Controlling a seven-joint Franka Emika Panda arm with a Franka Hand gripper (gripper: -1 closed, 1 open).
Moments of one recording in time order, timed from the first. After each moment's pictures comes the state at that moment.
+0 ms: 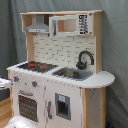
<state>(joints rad) -0.32 -1.44 1.39 -2.51 -0.12 2.79 -0.90</state>
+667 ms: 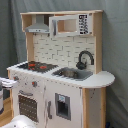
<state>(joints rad) -0.46 -1.44 1.44 -2.49 -0.12 2.94 -0.89</state>
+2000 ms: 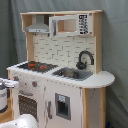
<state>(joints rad) -0.75 -1.45 1.56 -2.24 -0.12 3.01 -0.81</state>
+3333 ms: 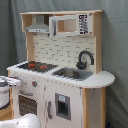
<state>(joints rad) -0.94 -1.45 1.60 -2.03 -0.12 3.01 -0.77</state>
